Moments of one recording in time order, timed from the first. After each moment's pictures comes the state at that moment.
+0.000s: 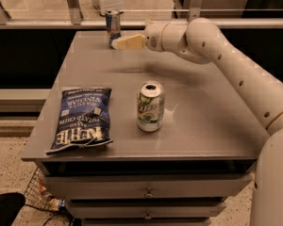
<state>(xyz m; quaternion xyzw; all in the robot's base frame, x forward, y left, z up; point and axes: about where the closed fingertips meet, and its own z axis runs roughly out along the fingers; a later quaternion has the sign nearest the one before) 0.801 0.008 0.911 -0.33 0.67 0.30 0.59</state>
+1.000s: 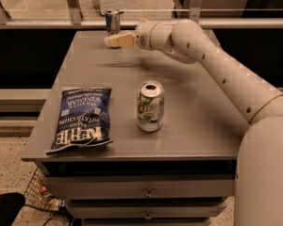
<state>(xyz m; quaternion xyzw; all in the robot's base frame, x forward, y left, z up) 0.833 0.031 0.905 -0.32 0.67 0.27 0.61</state>
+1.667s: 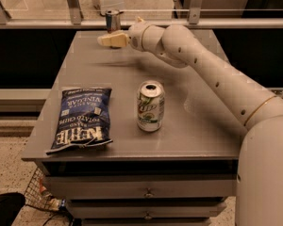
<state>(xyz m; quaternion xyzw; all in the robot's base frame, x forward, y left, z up) 0.838 0.048 0.909 -0.31 0.66 0.25 0.64</state>
